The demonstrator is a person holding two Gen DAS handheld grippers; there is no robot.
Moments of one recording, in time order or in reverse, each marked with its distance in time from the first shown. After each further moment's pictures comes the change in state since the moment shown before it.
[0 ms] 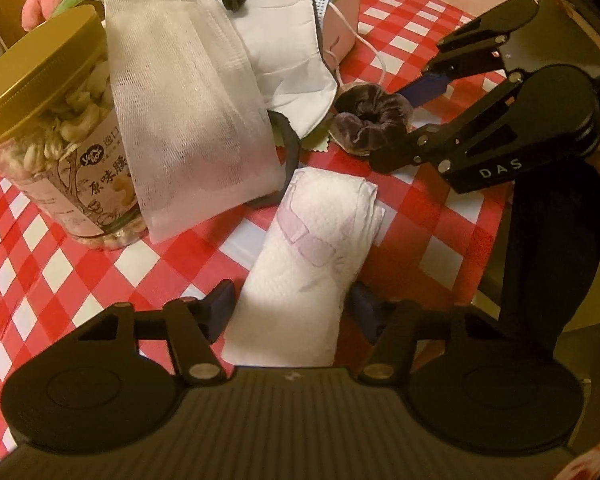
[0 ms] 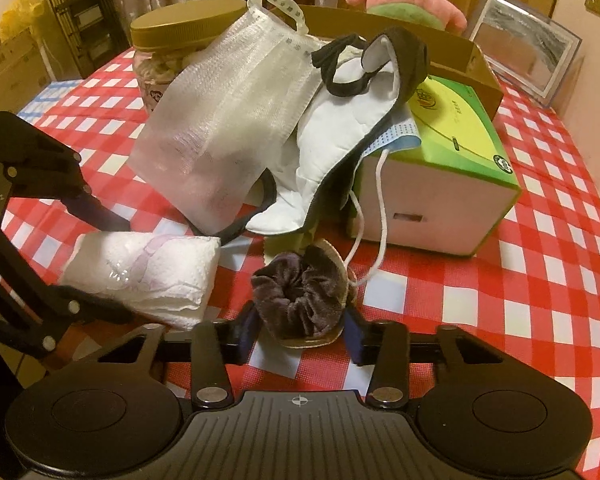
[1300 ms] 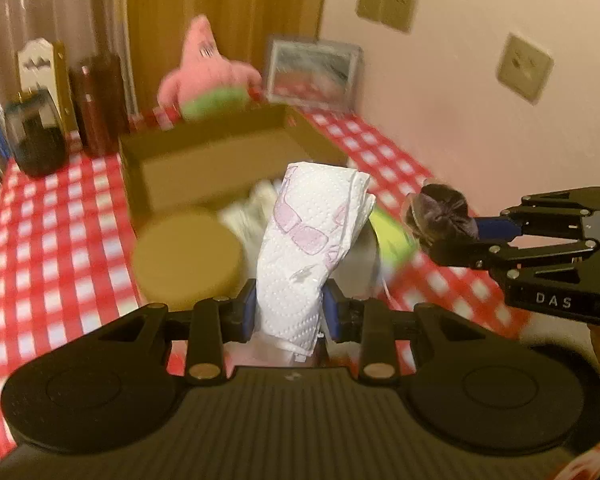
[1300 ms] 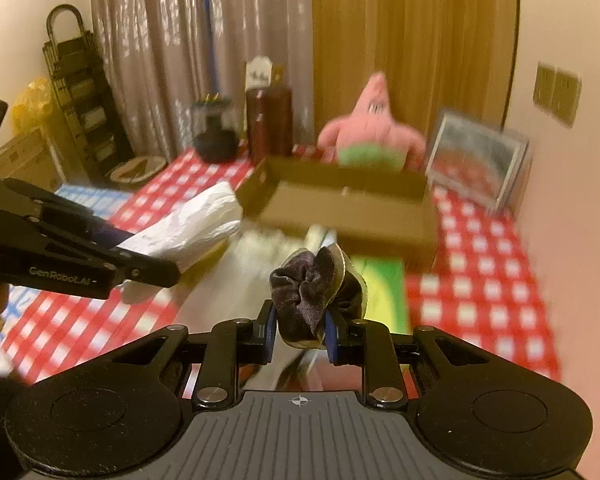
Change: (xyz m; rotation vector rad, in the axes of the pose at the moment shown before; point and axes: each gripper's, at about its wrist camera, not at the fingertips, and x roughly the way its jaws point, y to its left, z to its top) left arm -0.135 0.023 0.066 -0.407 -0.319 0.122; right arm -0.128 -0.034 0.078 0.046 -0.314 0.011
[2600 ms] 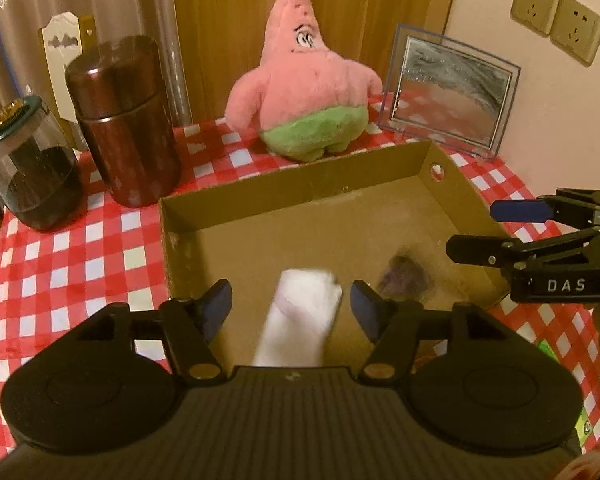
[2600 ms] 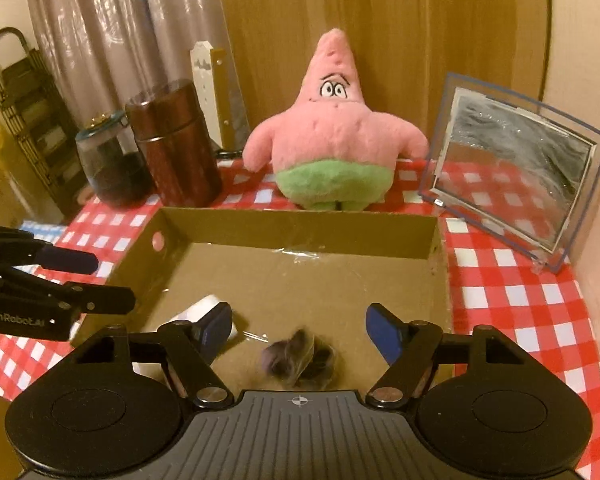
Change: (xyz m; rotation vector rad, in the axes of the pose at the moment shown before) left arm 0.192 0.131 0.164 -0.092 0.080 0.175; right arm 0.242 -0.126 0.119 0.127 0.093 0.030
